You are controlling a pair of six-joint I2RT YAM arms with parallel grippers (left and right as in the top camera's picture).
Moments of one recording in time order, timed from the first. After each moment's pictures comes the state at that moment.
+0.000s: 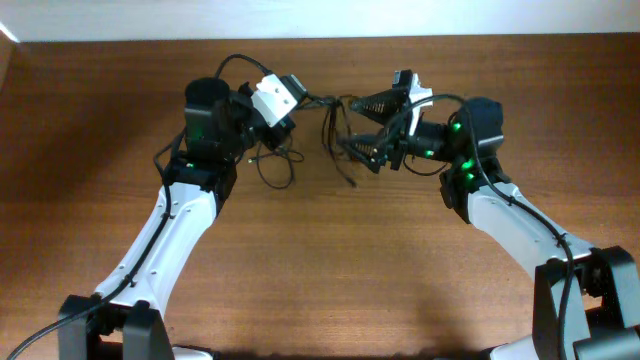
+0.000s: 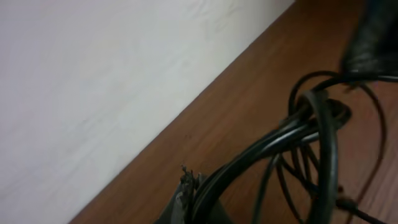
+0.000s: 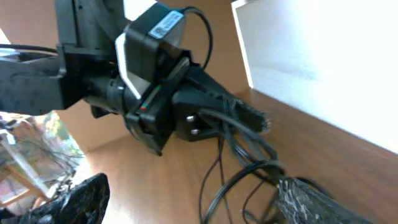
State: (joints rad) left arm -0.18 1.53 1.07 0.12 0.52 0.54; right arm 0.23 1.66 0.94 0.78 -1.07 0.33
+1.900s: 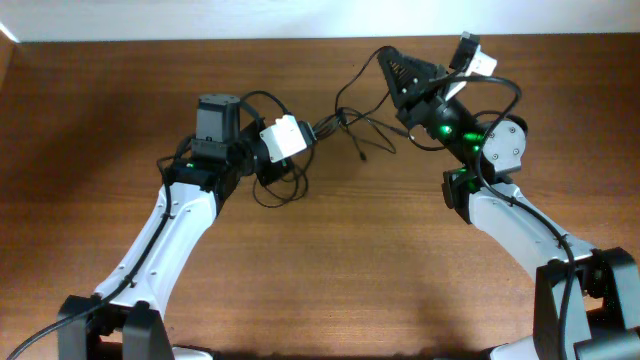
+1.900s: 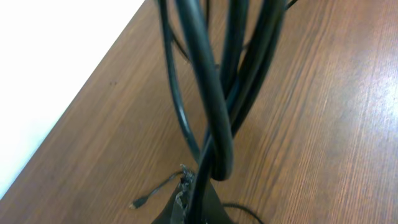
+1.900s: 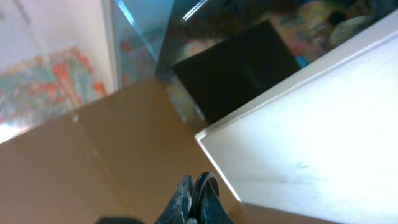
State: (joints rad) left arm -0.18 1.53 1.08 -0.30 0.59 0.86; right arm 0.23 1.65 0.94 1.25 -0.56 0.96
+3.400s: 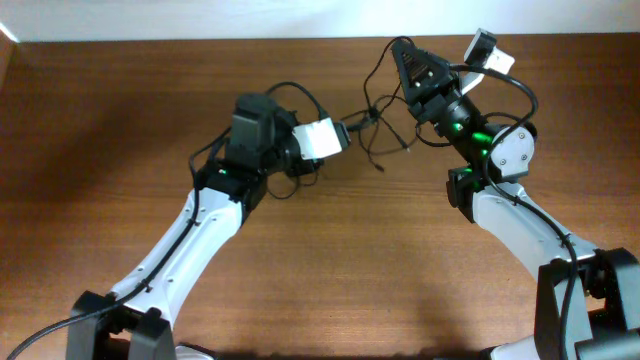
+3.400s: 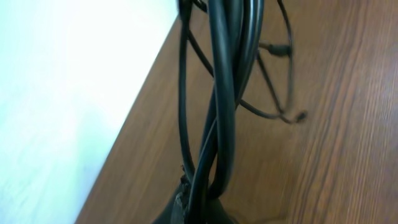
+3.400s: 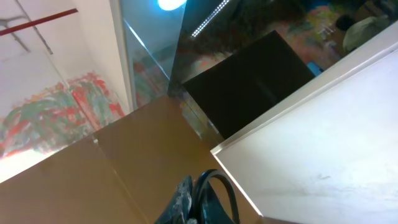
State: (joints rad) left arm -0.35 1.53 1.07 -0.09 0.40 0.88; right arm 0.21 1.65 0.93 1.33 -0.56 1.10
